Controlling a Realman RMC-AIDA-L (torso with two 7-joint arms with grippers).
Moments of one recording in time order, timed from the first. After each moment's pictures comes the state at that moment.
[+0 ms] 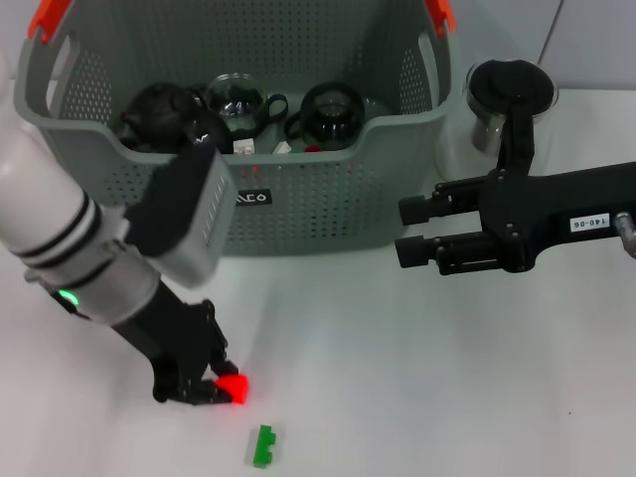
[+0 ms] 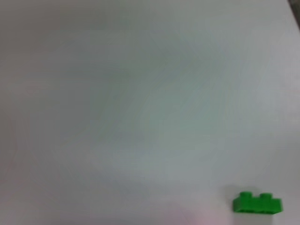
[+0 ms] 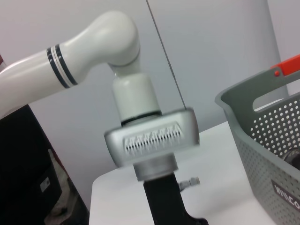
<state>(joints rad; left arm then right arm) -0.66 -2.15 1.17 1.04 2.64 1.67 -1.53 0.63 2.02 -0.98 -0.85 -1.84 -1.73 1.76</state>
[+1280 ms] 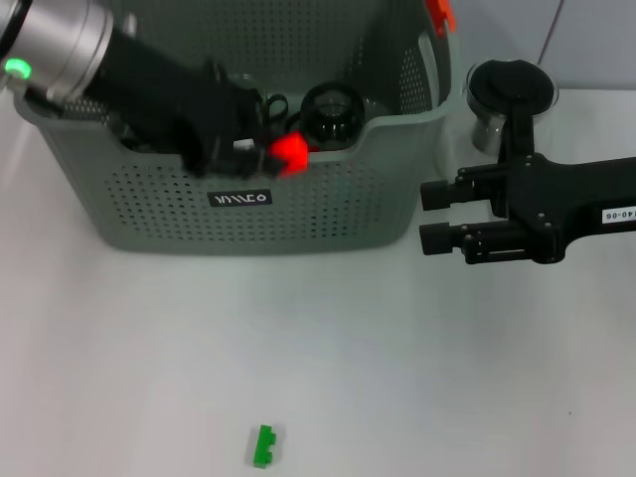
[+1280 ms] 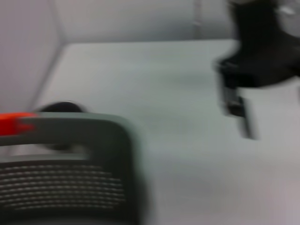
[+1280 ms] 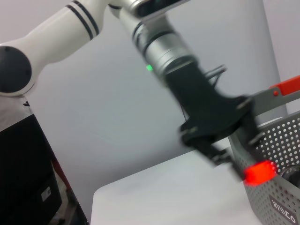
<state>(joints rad) -0.91 -2.02 0.70 1.07 2.43 1.85 -1.61 0.62 2.01 -0.90 -0.85 -1.83 -1.79 1.71</state>
